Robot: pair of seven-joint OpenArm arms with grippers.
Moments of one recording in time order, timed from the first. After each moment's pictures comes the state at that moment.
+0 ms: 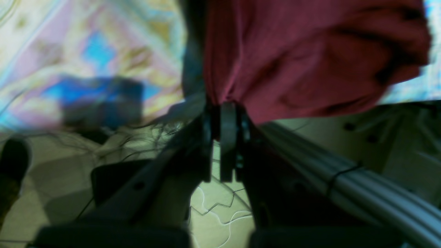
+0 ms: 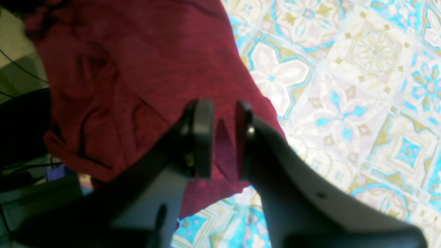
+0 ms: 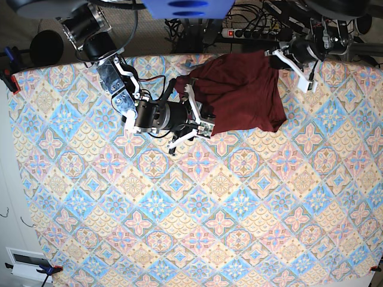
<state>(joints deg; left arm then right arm) 34.9 -14.6 -21.8 113.2 -45.1 -12.5 70.0 7.8 12.2 -30.9 101.0 19.2 40.9 -54.6</state>
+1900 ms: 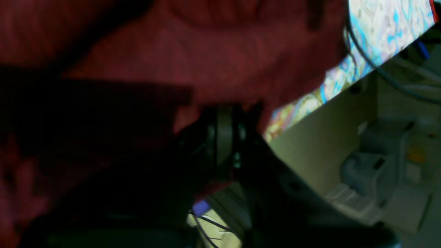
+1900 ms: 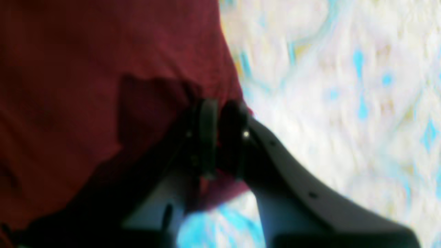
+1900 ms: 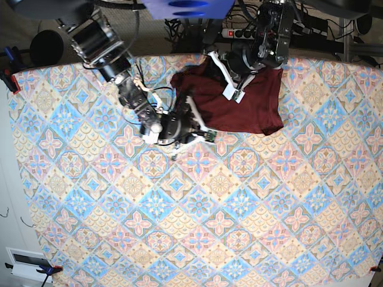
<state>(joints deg) 22.2 -7.1 6.9 100.5 -29.1 -14.6 54.3 14.8 9.7 -35.6 82.6 2.9 41.0 -52.6</state>
